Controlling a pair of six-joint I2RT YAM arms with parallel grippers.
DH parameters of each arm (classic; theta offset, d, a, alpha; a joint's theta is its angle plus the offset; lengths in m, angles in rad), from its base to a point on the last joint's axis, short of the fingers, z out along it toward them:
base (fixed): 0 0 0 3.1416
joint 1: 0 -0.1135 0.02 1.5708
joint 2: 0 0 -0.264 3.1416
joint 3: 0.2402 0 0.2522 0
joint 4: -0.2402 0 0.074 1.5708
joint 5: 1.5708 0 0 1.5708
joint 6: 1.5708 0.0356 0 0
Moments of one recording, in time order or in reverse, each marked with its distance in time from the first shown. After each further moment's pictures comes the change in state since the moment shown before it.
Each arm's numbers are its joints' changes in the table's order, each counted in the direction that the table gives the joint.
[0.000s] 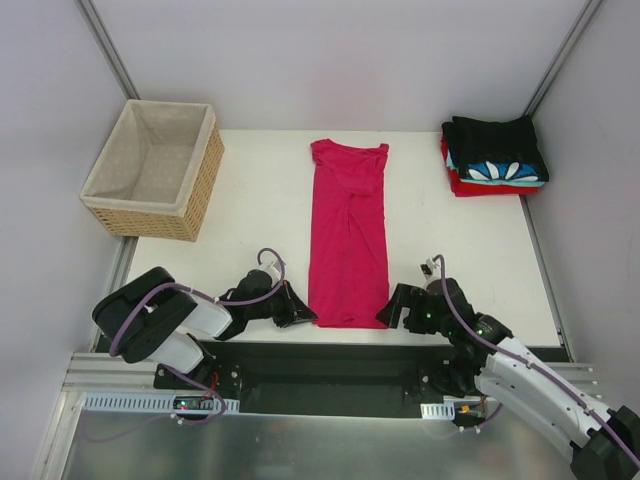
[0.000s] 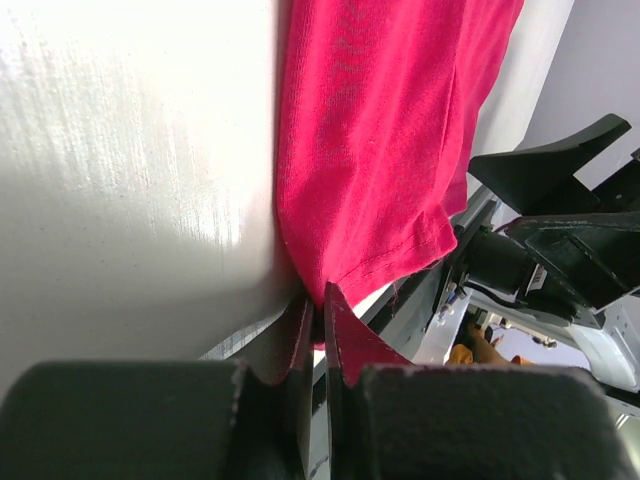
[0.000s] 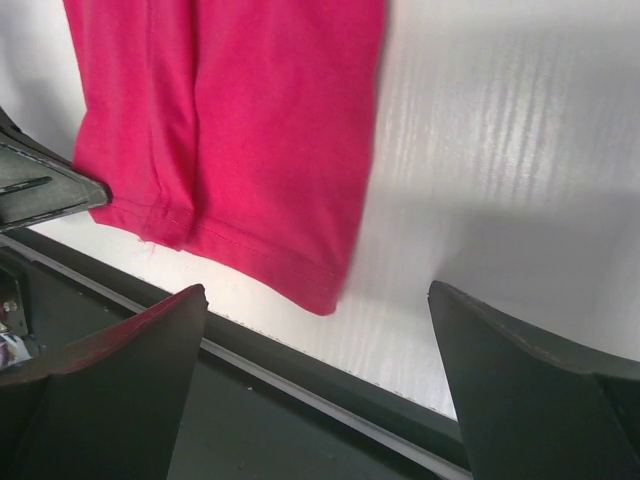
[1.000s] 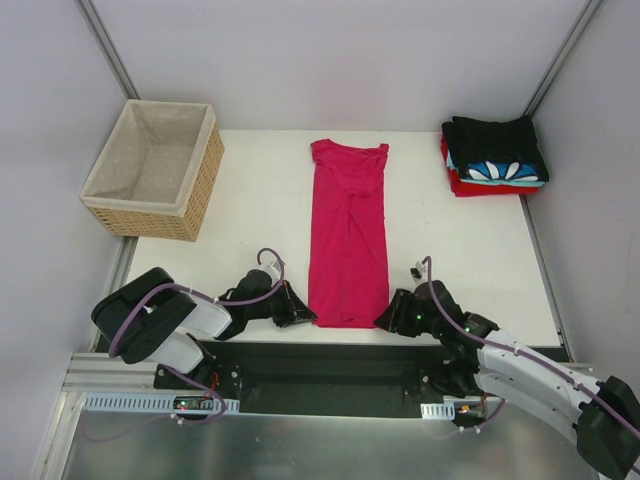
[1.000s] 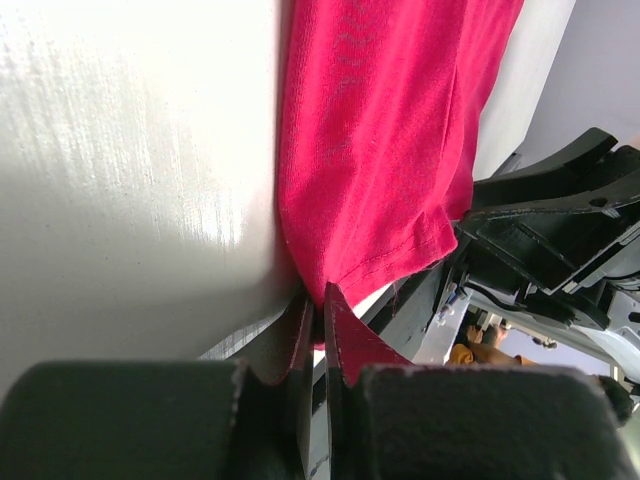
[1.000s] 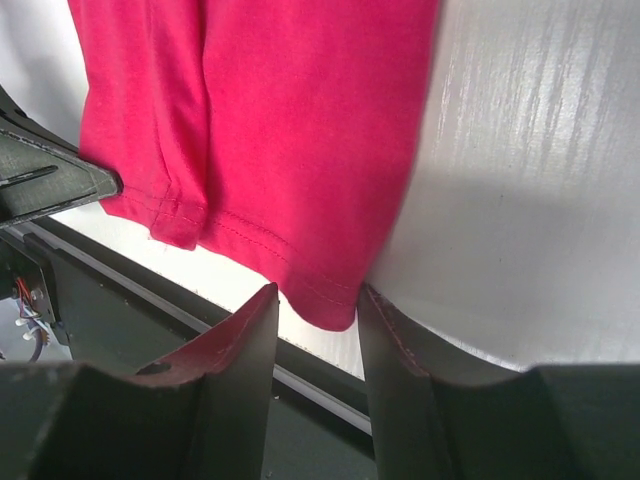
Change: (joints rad) left arm -0.006 -0.006 0.000 -0.008 0.000 0.001; right arm -0.089 0.158 -0.051 0.203 -0.015 0.125
